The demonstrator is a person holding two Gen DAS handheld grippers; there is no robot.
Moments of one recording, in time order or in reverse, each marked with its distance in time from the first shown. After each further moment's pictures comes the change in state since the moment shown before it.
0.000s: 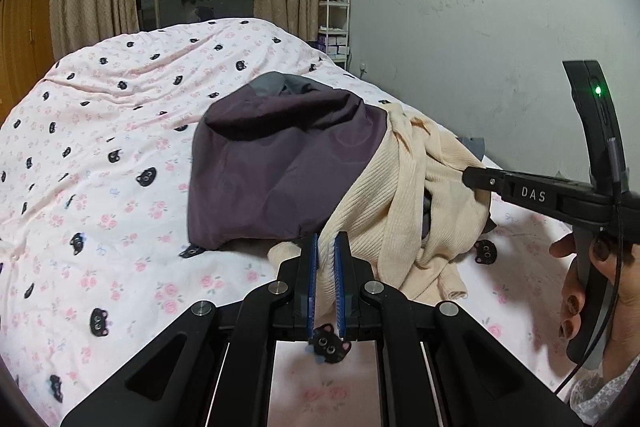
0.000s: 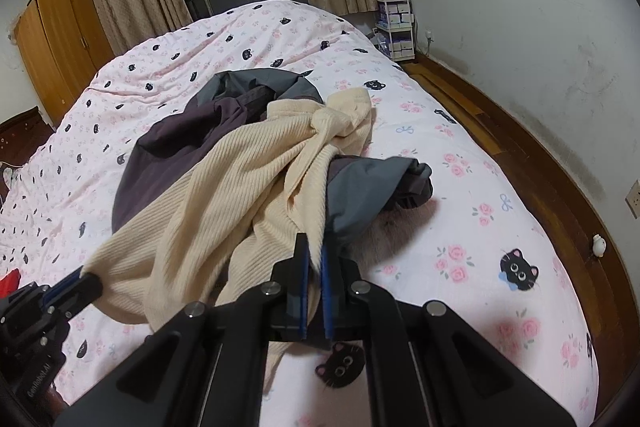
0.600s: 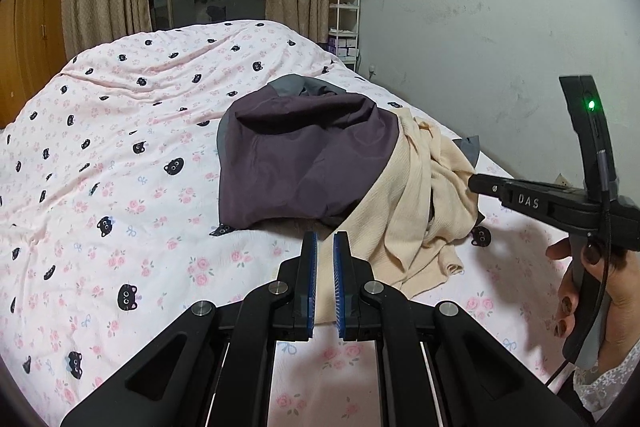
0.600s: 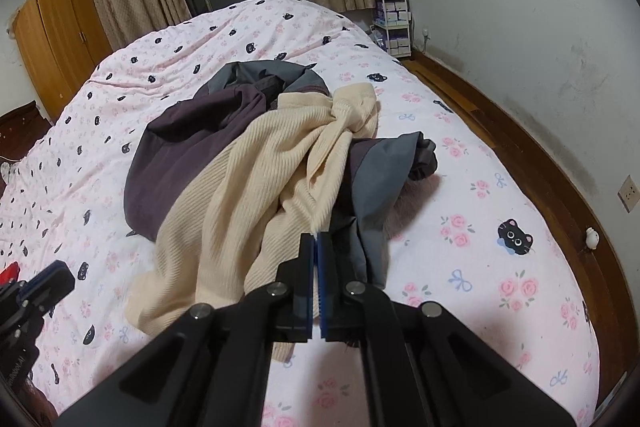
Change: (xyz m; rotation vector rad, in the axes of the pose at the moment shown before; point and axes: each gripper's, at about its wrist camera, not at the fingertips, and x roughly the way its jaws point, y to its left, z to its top) left arm -0.024 0.011 -0.013 -0.005 0.002 0.025; right arm -0.016 0.015 -0.015 -0.007 0.014 -0.024
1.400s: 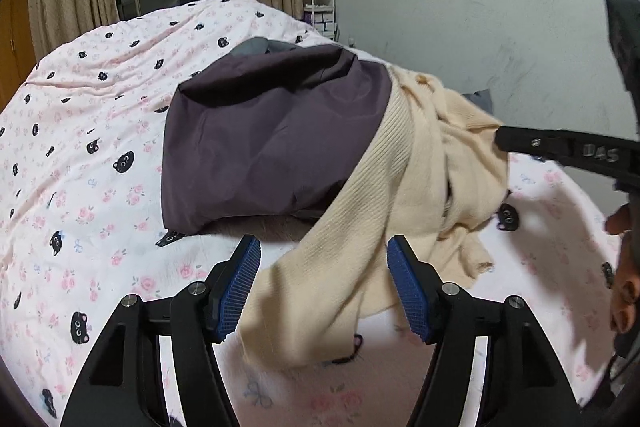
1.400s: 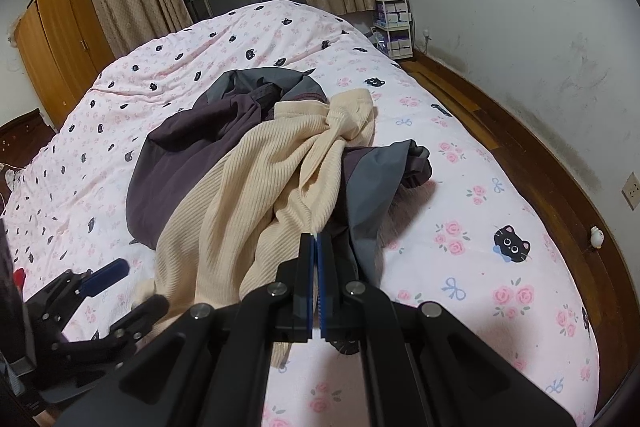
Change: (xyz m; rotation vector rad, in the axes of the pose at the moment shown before) left arm 0.072 -0.016 -0.008 0.093 0.088 -0.034; right arm 0.001 -0.010 0.006 0.018 -0.006 0.026
